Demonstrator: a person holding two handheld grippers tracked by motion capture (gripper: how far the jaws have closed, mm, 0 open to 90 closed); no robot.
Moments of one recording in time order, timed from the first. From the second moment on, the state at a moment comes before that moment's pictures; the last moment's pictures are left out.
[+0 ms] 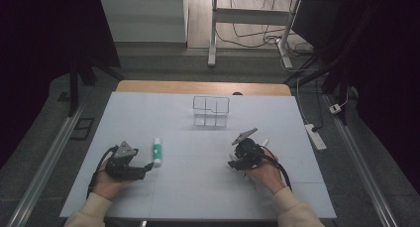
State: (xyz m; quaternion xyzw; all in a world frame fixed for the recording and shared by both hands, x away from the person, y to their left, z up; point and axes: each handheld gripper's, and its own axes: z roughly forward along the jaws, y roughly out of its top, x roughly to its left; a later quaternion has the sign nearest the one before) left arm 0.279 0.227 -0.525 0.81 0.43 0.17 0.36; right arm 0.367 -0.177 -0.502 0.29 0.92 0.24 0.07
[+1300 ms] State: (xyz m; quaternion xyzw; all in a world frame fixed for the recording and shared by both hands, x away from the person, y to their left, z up) left arm 0.280 0.229 -0.527 0.81 0.43 0.16 0.36; right arm 0.362 -0.185 -0.482 0.32 0.91 0.26 0.06
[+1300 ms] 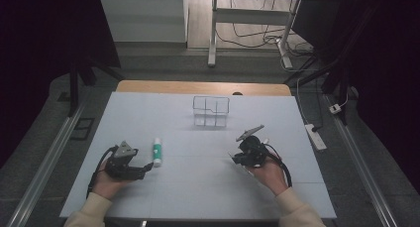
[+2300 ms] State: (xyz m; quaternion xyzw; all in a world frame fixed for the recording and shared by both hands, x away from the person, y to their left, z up) left arm 0.281 0.229 -0.526 0.81 0.43 0.16 0.36; right arm 0.359 -0.200 -0.445 0.31 0.86 0.40 0.09
